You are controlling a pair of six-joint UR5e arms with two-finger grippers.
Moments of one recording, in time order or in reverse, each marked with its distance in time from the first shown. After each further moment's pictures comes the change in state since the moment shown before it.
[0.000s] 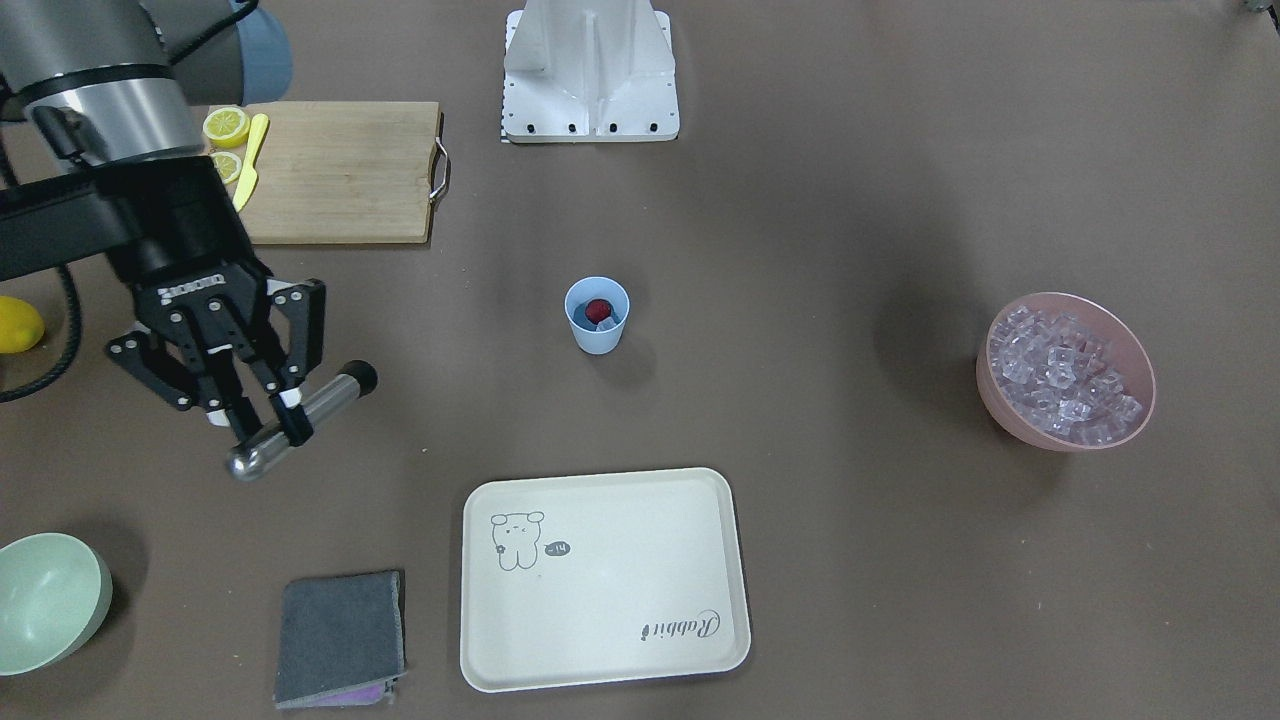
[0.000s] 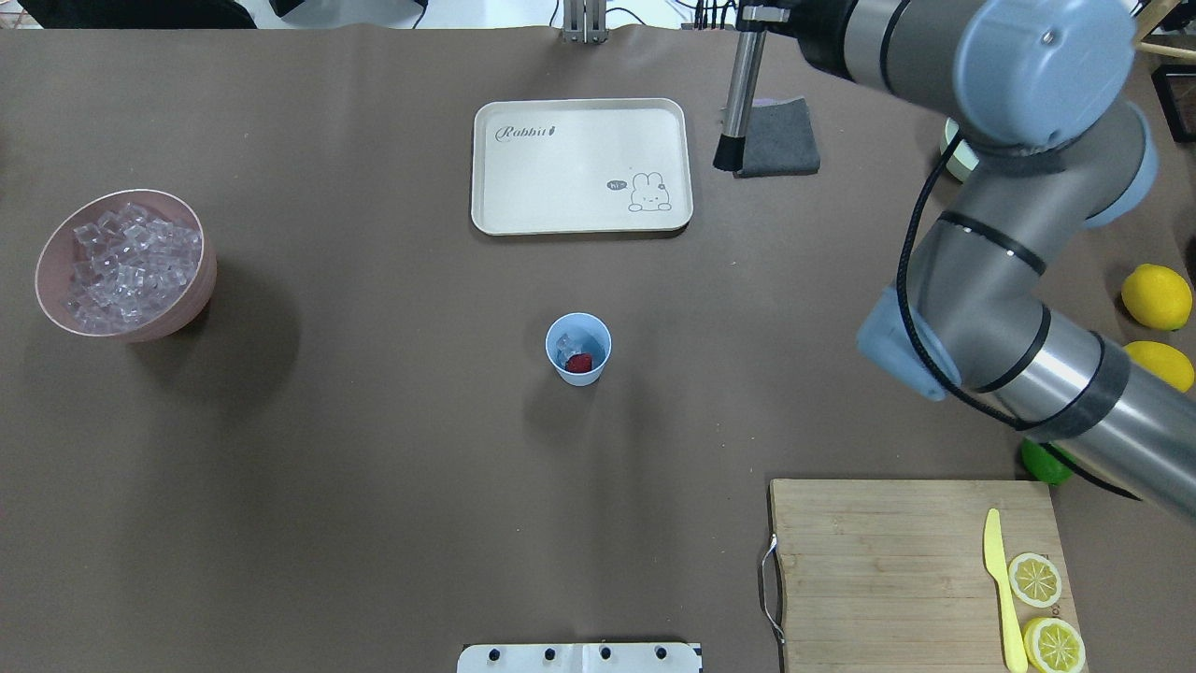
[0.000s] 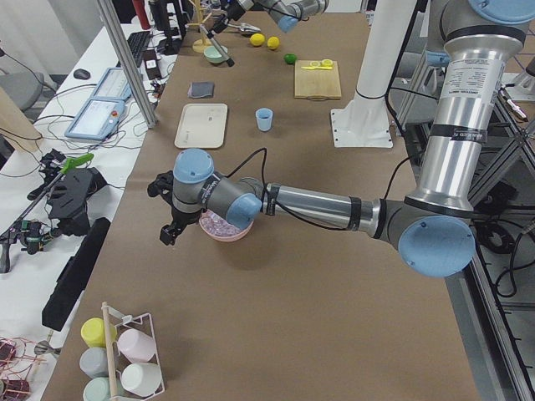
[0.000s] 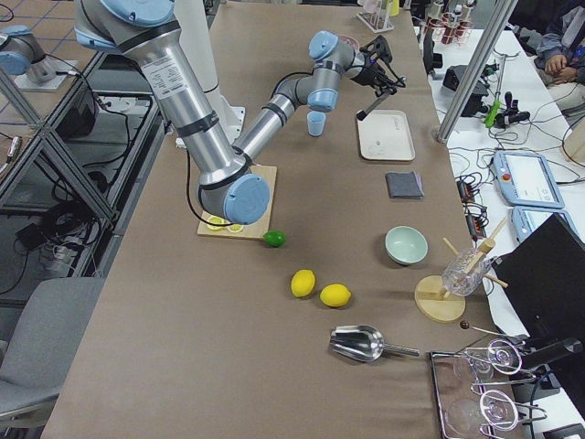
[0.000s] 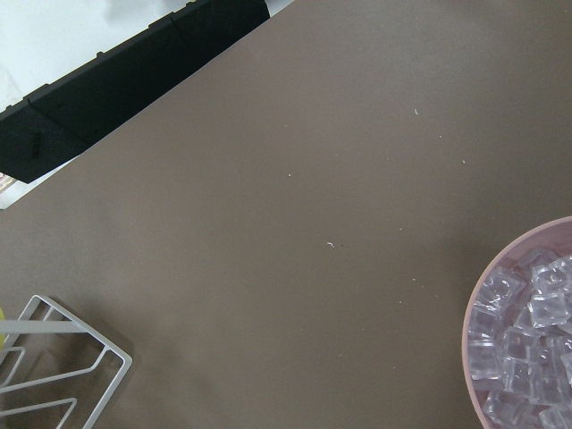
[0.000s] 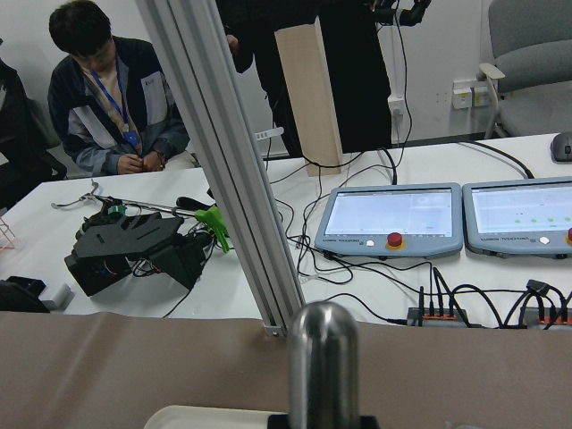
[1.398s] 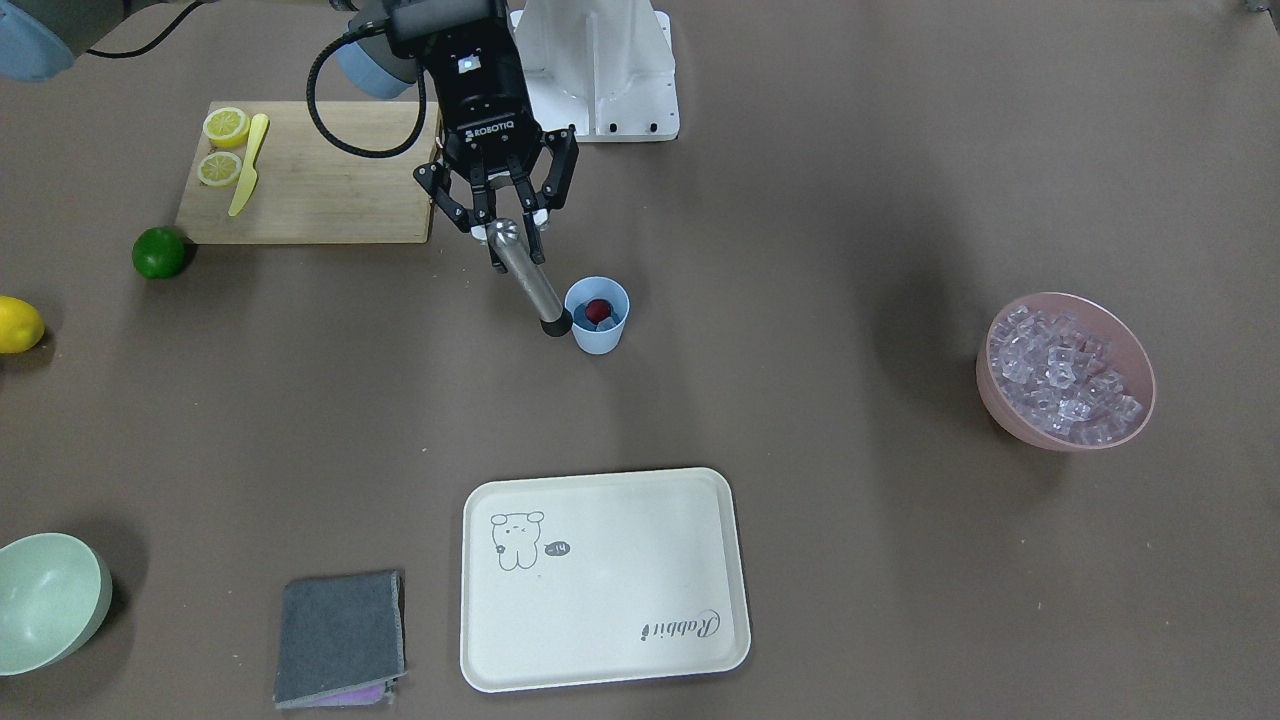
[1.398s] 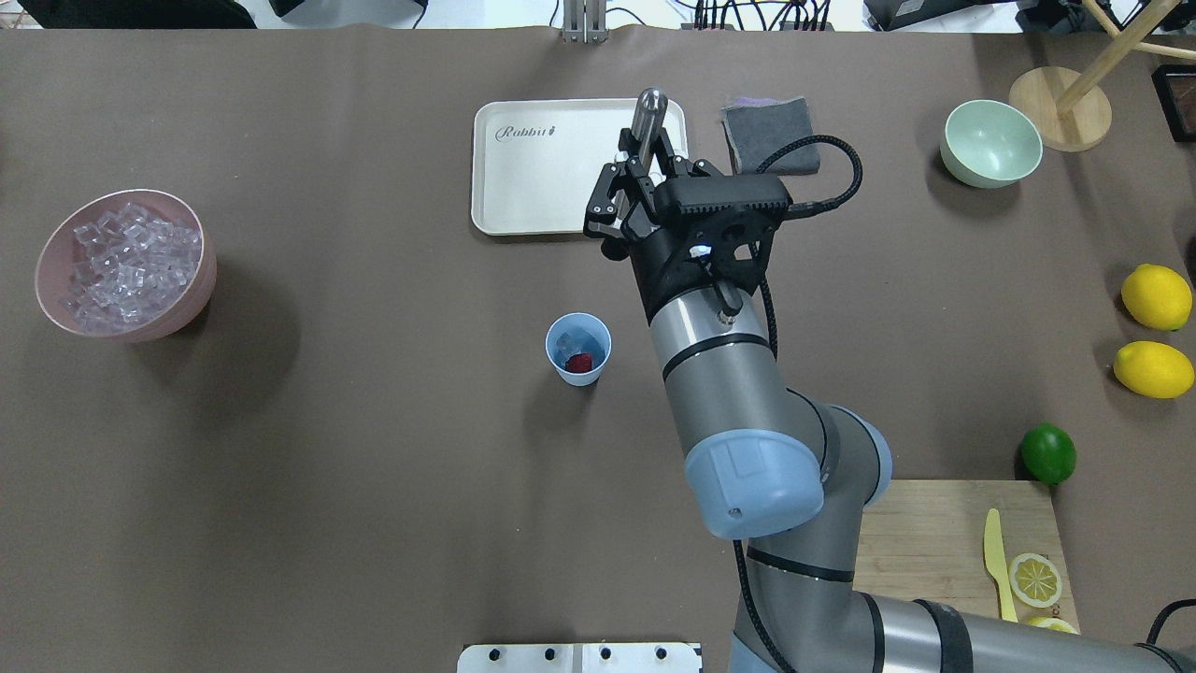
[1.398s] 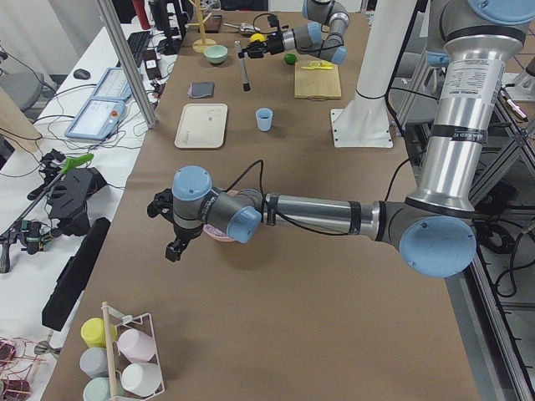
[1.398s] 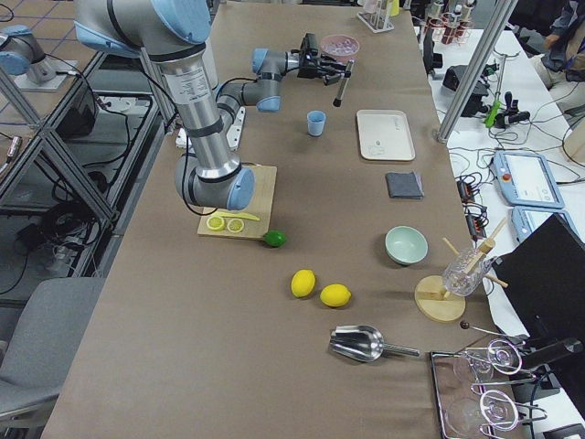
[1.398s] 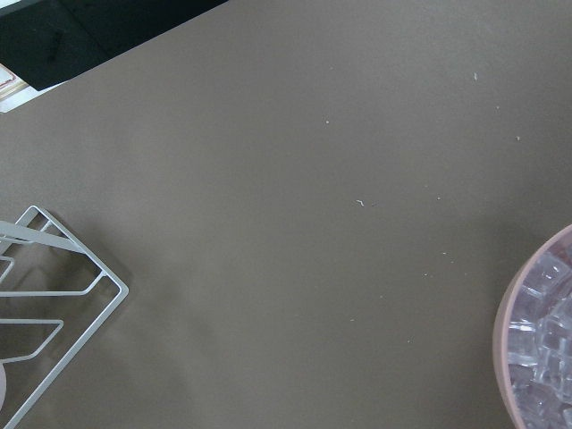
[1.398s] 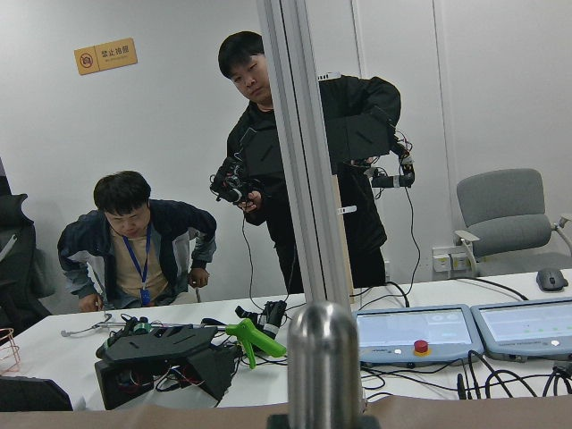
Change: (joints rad) left arm 0.005 0.002 0.071 -0.013 -0.004 -0.072; right arm -0.481 0.024 -0.019 0.144 -0.864 -0.104
